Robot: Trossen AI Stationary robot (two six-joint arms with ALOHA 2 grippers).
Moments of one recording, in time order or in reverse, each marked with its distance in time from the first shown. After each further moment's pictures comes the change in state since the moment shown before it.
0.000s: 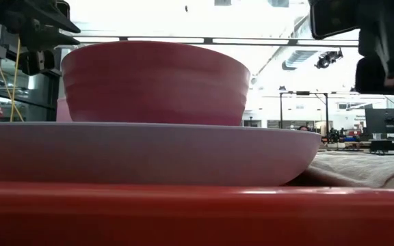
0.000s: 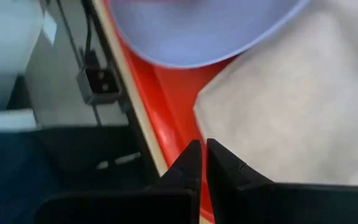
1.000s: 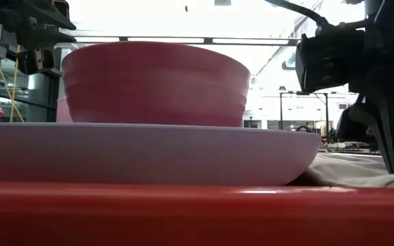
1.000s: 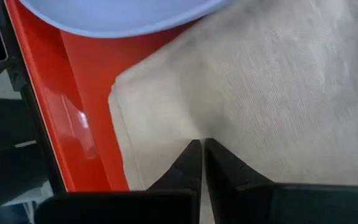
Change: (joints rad) left arm 0.000 0.000 0.000 0.000 0.060 0.000; right arm -0.010 0.267 0.047 -0.017 -0.019 -0.223
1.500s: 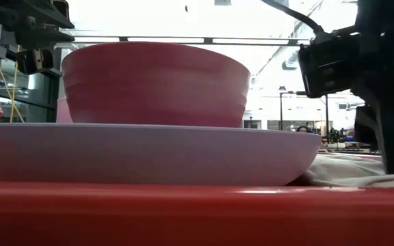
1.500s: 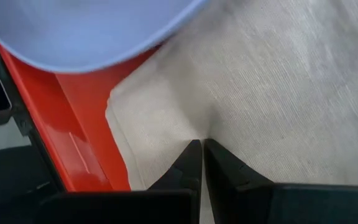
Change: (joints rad) left arm 0.000 0.000 0.000 0.000 0.019 0.000; right arm 0.008 0.012 0.000 0.002 0.103 0.206
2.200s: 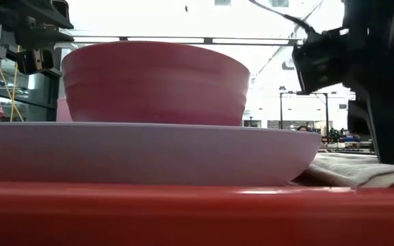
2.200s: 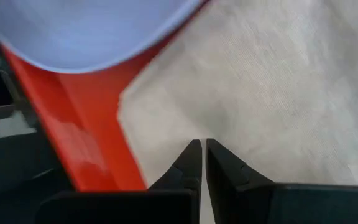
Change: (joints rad) left arm 0.000 0.000 0.000 -0.005 0.004 0.003; right arm -0.038 -0.075 -0.005 -0.056 -0.089 -0.026
